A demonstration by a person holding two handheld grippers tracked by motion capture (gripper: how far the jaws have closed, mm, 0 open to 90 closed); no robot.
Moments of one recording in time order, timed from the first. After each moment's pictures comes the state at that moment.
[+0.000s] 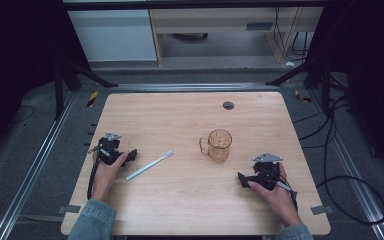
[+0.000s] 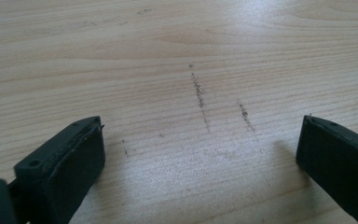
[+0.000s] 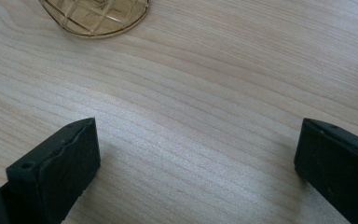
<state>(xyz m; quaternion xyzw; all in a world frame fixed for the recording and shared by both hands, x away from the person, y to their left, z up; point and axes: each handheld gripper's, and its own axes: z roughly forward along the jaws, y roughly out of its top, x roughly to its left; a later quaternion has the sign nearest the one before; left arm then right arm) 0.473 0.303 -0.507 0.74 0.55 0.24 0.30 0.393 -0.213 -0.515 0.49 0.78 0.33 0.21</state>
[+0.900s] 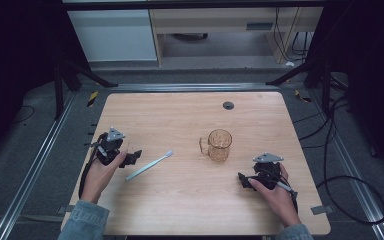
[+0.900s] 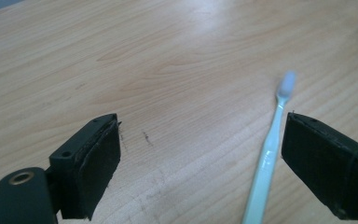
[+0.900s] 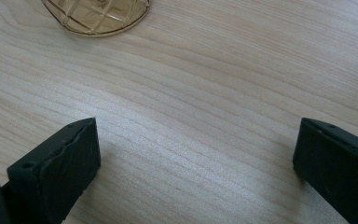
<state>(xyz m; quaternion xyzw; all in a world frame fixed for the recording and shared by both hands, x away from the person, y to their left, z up) 0.433 0.270 -0.431 0.82 0.42 0.22 0.33 0.393 -0.214 -0.515 0.48 0.78 0.33 0.21</state>
